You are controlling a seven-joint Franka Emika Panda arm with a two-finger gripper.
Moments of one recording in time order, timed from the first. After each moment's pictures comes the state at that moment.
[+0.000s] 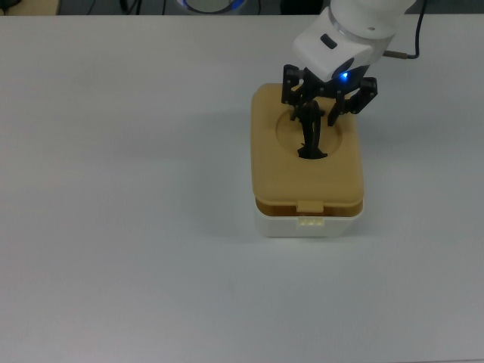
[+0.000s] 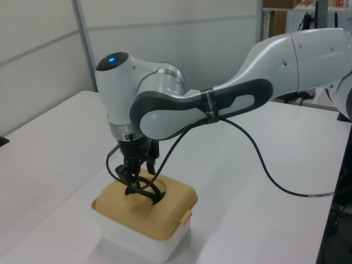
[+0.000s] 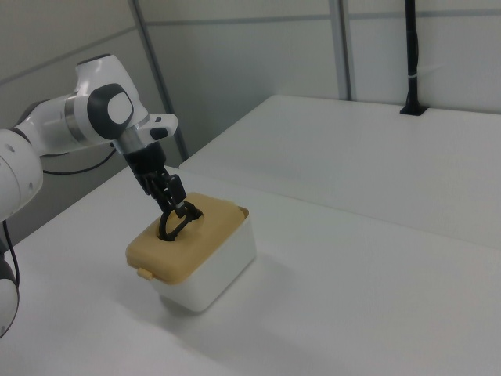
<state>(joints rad) 0.02 0.39 0.49 -1.39 -0.33 1.72 0.56</state>
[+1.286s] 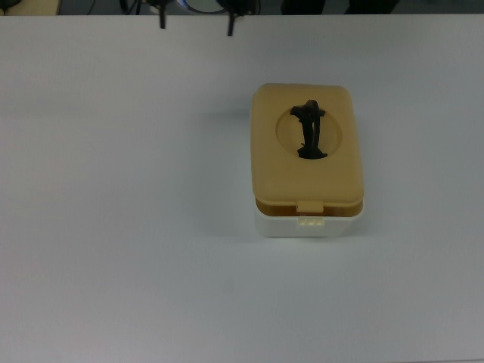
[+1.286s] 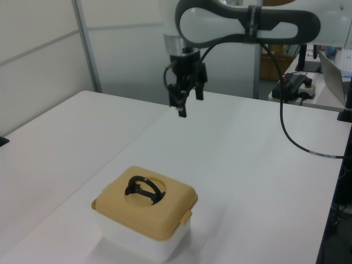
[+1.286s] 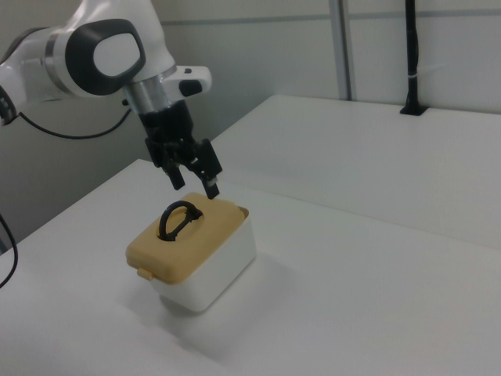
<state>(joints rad) -0.24 0.11 0.38 -1.39 -0.14 1.50 0.12</state>
